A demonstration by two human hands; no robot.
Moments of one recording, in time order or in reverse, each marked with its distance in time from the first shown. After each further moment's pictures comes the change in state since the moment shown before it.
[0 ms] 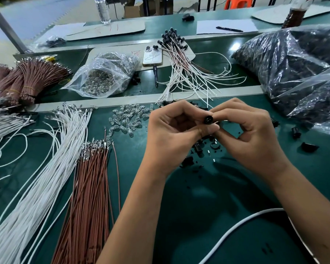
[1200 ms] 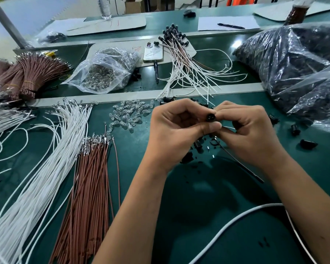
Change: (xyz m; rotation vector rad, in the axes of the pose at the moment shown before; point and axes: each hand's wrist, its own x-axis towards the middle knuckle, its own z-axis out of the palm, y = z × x) left_hand -0.002 -0.002 0.003 -0.025 -0.013 -0.016; right_hand -0.001 0.009 0.000 0.135 -0.087 0.075
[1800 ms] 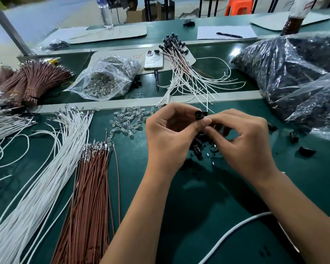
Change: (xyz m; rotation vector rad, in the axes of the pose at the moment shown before) left_hand 0.005 -0.011 -0.002 0.121 0.246 0.072; right_hand -0.002 -0.014 0.014 -0.329 0.217 -0.016
